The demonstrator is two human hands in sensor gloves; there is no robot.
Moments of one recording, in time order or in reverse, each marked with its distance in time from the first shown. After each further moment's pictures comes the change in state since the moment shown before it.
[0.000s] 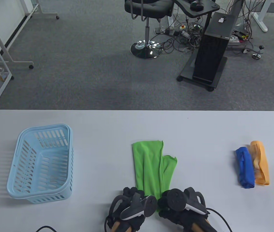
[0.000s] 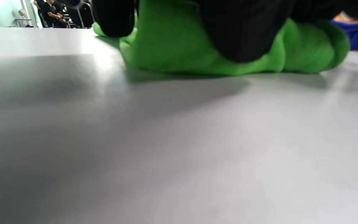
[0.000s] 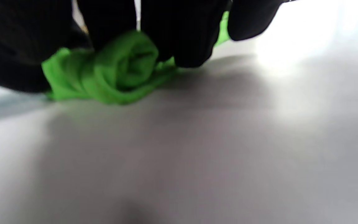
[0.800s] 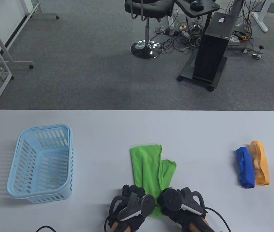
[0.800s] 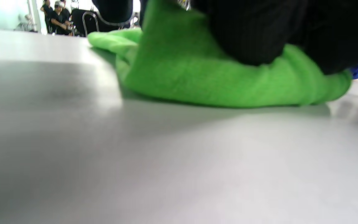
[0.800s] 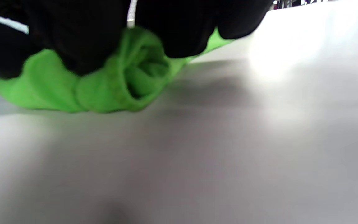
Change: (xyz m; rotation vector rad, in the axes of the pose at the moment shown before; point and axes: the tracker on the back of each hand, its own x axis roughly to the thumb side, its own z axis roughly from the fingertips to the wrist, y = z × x) left_hand 0.000 0.006 0.004 0.091 -0.015 0.032; right_hand 0.007 -0.002 -0.003 -0.051 0.011 -0.041
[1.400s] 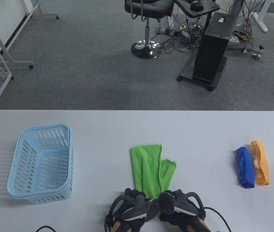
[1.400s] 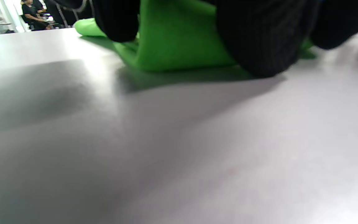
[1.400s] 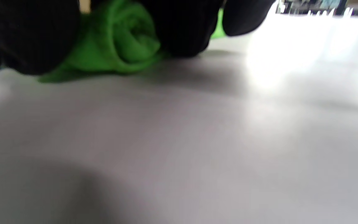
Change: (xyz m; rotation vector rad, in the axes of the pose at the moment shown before) left_hand 0.009 -0.008 -0.001 -0.149 -0.010 -0.153; right_hand 0.005 0.006 -0.003 -0.019 0.011 0.161
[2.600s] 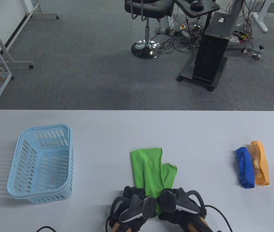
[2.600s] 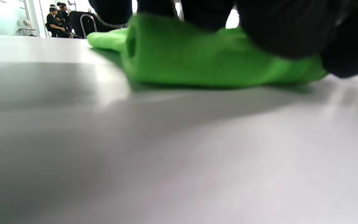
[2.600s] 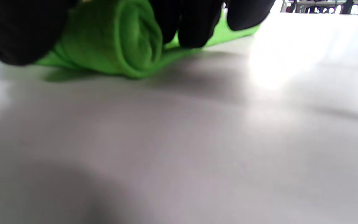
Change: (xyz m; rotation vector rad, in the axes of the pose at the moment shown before) left_hand -0.005 0.000 0.001 0.082 0.036 0.090; right_hand 0.000 -0.005 0.000 0.092 -0.001 0.034
